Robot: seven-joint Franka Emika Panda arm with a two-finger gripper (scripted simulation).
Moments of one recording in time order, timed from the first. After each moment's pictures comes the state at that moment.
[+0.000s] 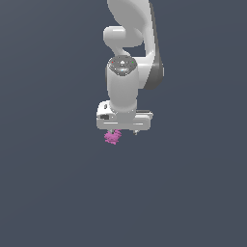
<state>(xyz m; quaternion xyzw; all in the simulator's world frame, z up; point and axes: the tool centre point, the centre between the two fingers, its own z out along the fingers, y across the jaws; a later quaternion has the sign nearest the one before) 0.005 0.001 0.174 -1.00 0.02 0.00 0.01</state>
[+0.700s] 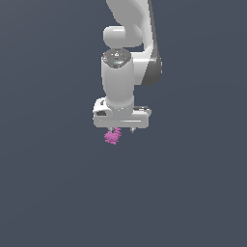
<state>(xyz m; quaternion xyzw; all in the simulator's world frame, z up) 0.008 -0.006 0.189 -1.00 0.02 -0.02 0.02</state>
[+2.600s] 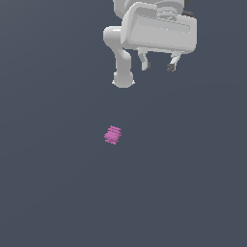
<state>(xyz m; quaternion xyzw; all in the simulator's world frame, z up) -0.016 0.093 0.441 -0.94 -0.17 -0.29 -0.05</state>
